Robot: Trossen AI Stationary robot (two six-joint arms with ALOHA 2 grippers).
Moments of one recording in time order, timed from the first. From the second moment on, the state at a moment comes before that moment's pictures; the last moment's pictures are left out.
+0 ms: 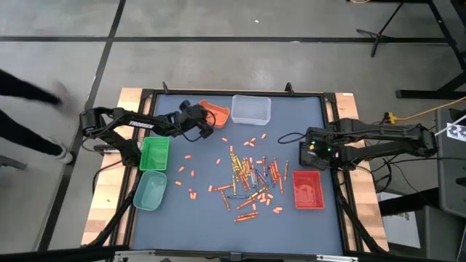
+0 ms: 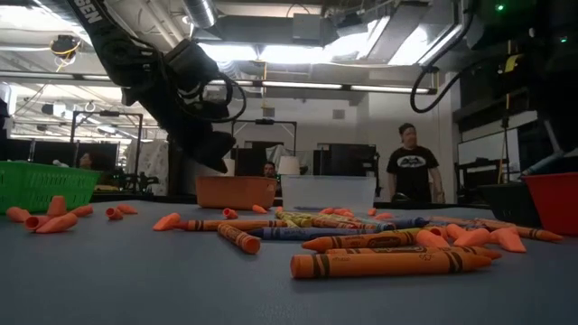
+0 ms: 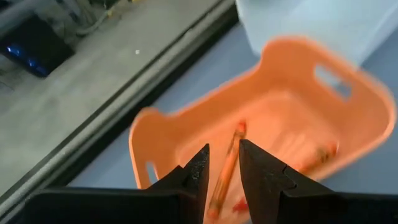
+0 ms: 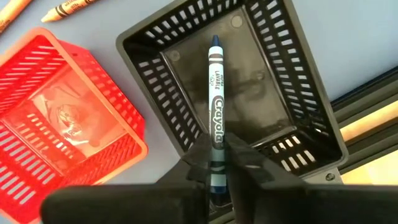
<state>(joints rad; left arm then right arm) 0.41 1.49 0.57 0.27 -0.49 -0.02 -0.11 0.95 0.77 -1.38 -0.03 0.44</state>
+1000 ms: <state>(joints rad) -0.04 1.49 0.57 0.52 -0.02 -0.13 -0.11 0.95 0.77 -1.35 -0.03 0.44</state>
